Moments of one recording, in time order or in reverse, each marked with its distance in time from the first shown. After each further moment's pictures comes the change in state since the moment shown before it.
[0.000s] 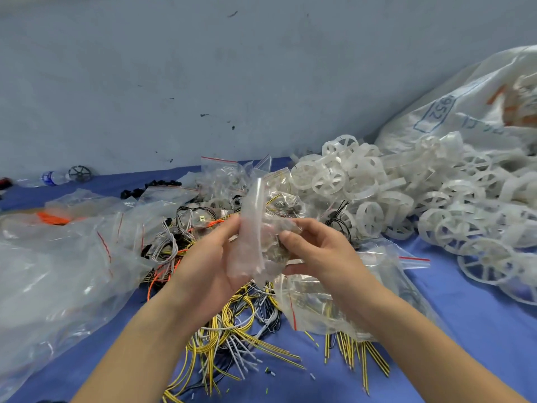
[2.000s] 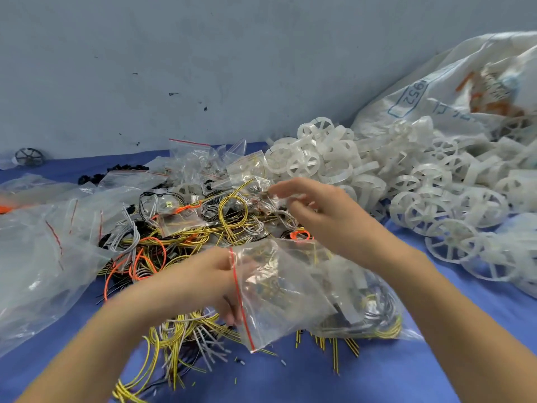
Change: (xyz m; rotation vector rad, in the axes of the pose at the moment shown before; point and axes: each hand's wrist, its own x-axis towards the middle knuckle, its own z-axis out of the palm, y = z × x) left_hand -0.001 -0.015 0.003 0.997 -0.161 -0.268; right_hand 0.012 -0.034 -0.051 -0.882 -0.079 -0.288
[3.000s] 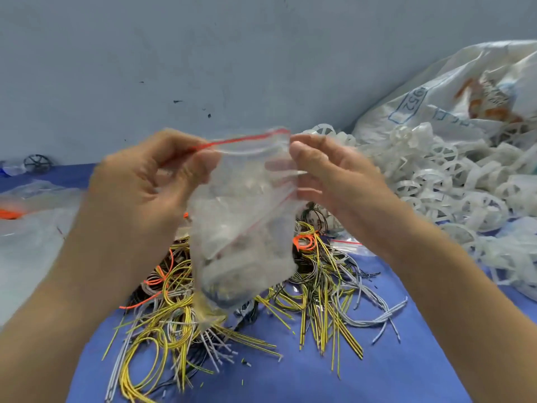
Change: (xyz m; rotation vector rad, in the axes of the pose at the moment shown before) left_hand -0.041 0.041 -0.043 0.207 0.899 0.763; right_hand 0.015 -0.035 -0.016 0.839 0.057 0.003
